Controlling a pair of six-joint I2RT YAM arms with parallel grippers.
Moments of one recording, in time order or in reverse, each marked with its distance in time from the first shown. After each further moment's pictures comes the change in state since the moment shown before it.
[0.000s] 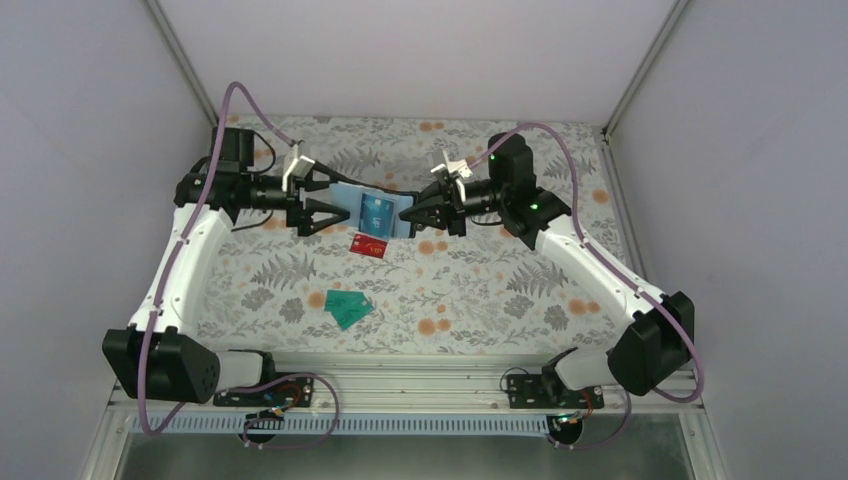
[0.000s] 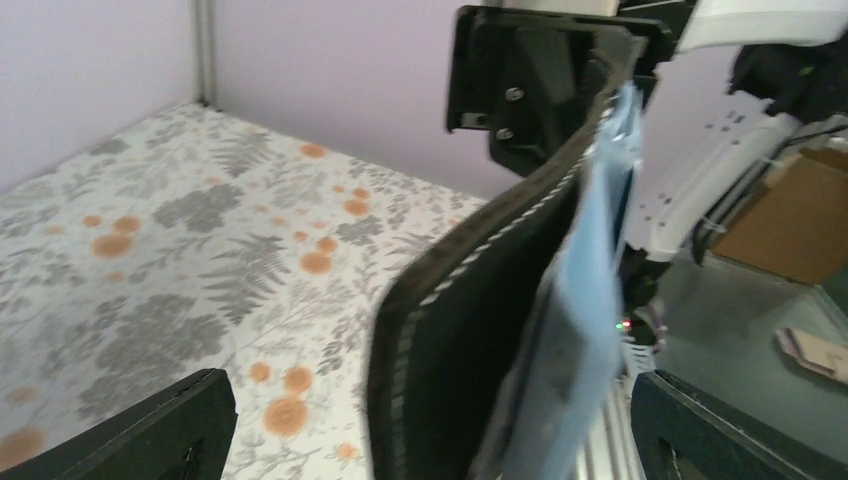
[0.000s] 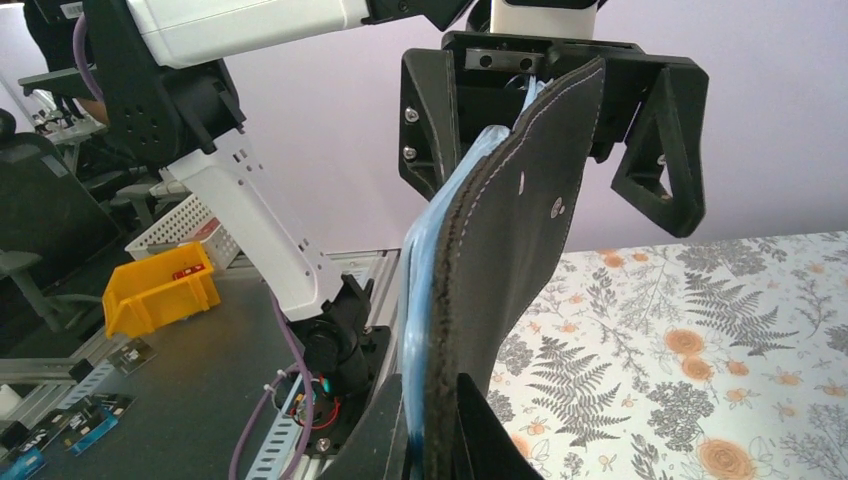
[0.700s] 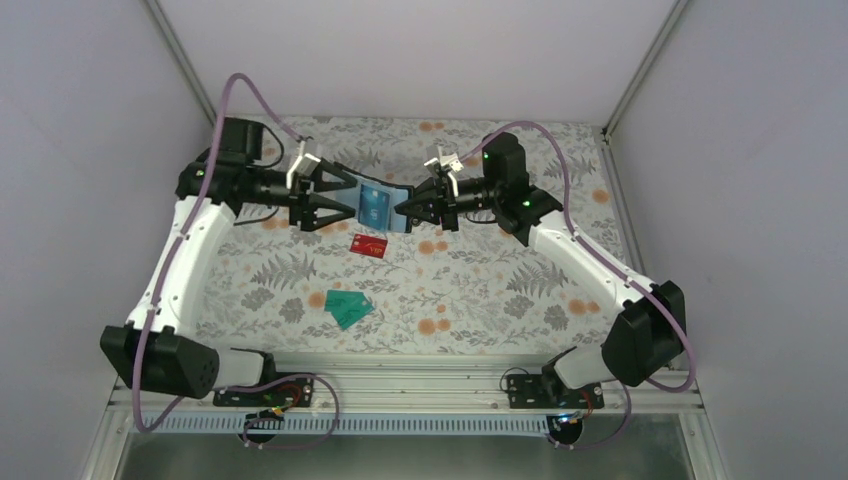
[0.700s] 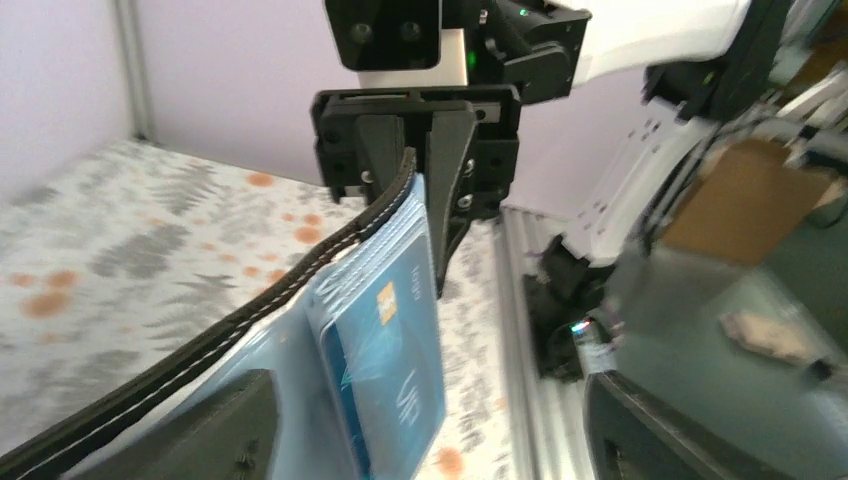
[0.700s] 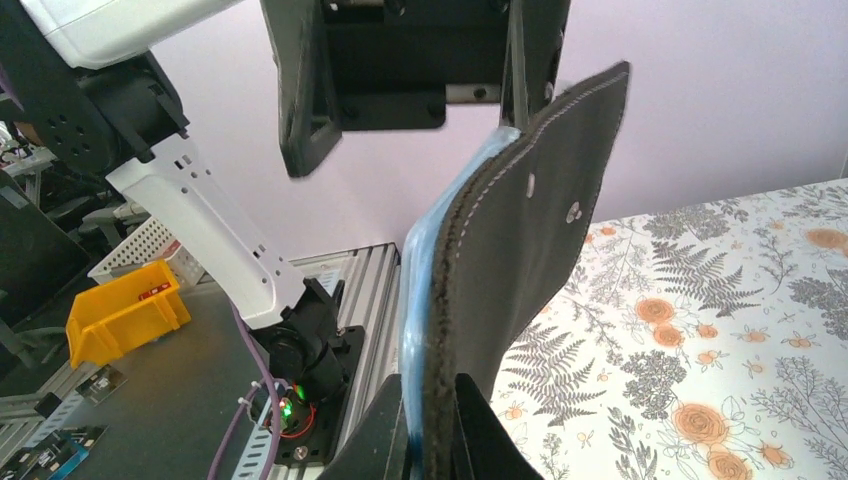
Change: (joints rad) left arm -0.092 0.044 0.098 -0.123 0.095 0.081; right arm -0.002 0.050 0.000 0.035 0.064 0.060
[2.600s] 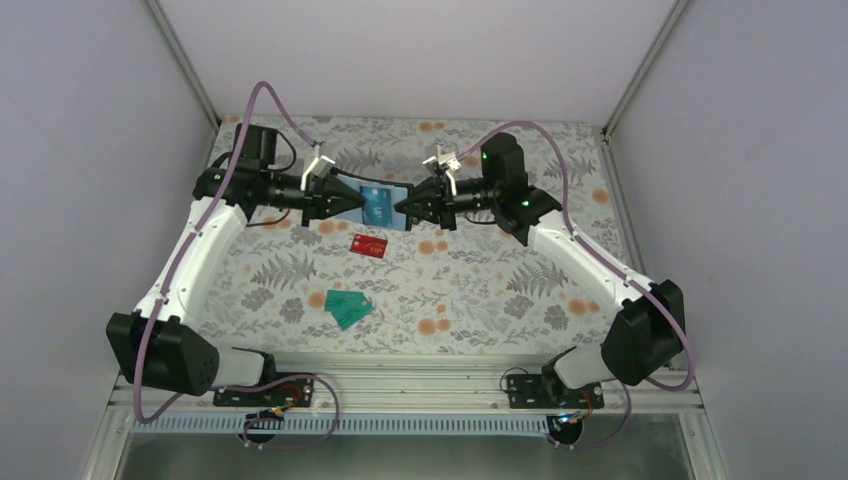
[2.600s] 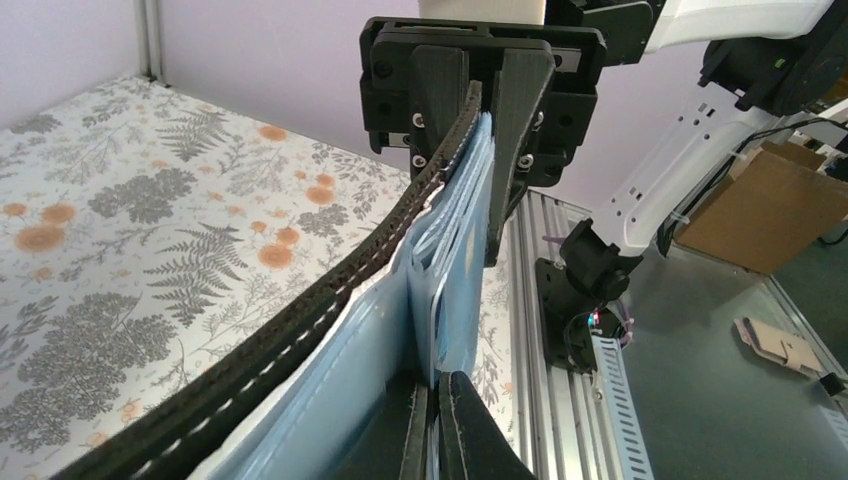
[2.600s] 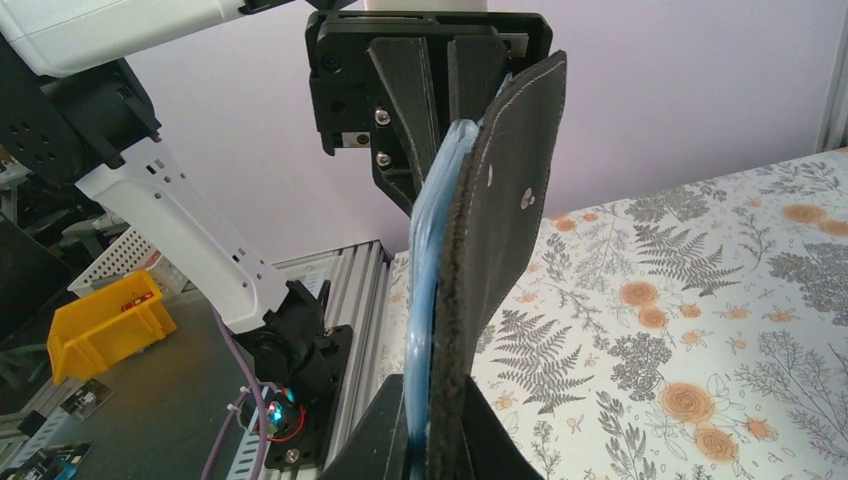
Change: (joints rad) left arm -0.014 0.003 -0.083 0.147 -0.101 -0.132; right arm -0.003 0.005 -0.001 -0.014 0.045 0.020
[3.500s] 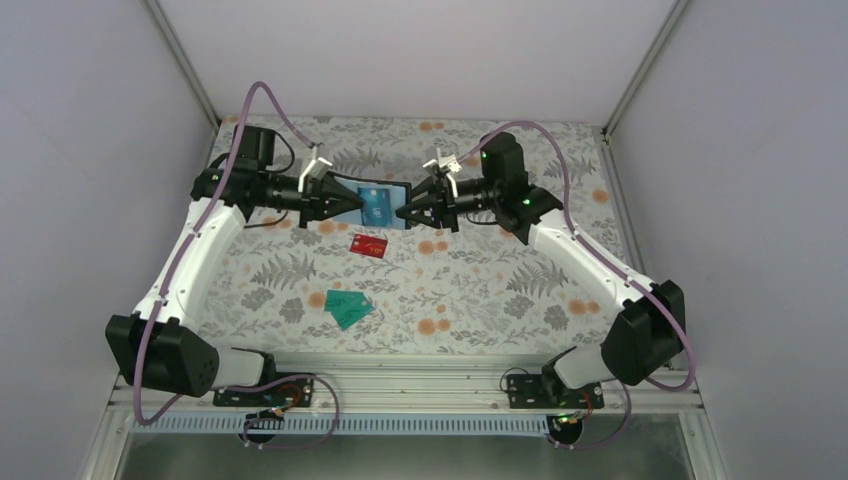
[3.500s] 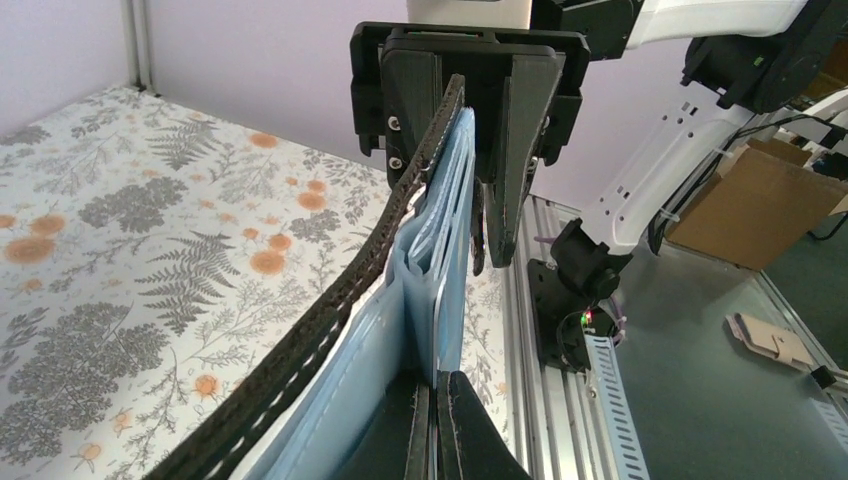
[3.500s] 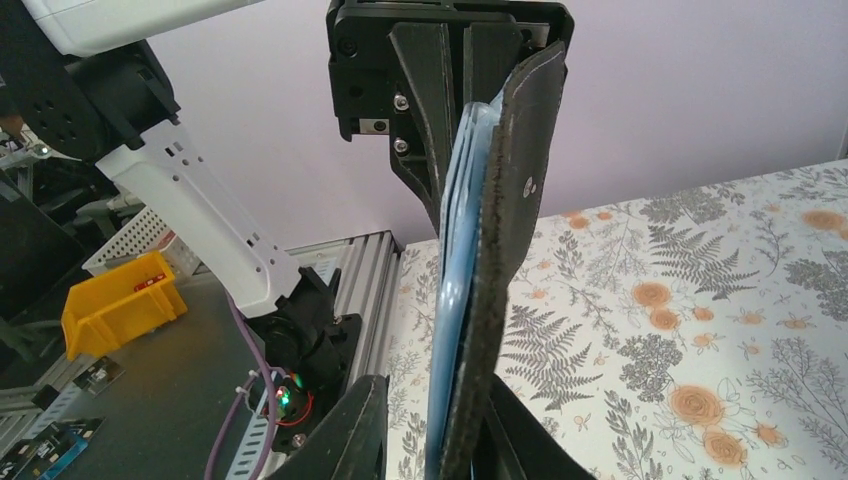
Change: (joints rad) left arm 0.005 -0.006 0.000 -0.024 0.028 0.031; right arm -0.001 0.000 0.018 -0.058 -0.030 -0.068
